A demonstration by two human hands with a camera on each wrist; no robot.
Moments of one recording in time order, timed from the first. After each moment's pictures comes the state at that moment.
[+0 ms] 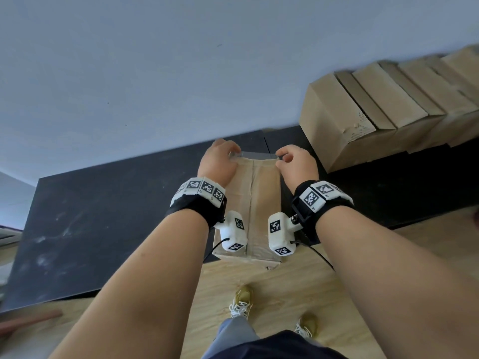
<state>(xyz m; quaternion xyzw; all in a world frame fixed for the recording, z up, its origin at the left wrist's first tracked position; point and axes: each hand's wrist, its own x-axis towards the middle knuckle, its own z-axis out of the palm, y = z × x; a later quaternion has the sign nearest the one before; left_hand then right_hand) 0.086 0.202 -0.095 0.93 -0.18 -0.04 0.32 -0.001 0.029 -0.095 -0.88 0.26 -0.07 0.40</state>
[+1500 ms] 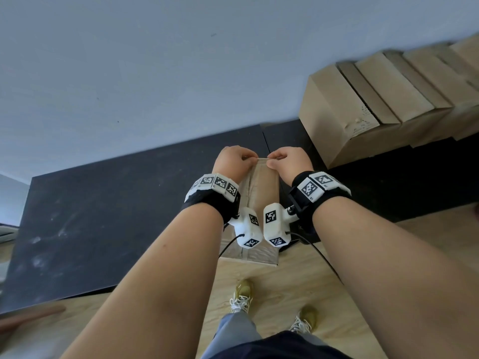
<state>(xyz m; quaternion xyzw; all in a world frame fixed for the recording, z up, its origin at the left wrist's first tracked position) 0.083 0.168 -0.104 0.91 -0.20 -0.14 0.33 0.016 0.023 -0.101 -0.86 0.25 0.03 0.45</state>
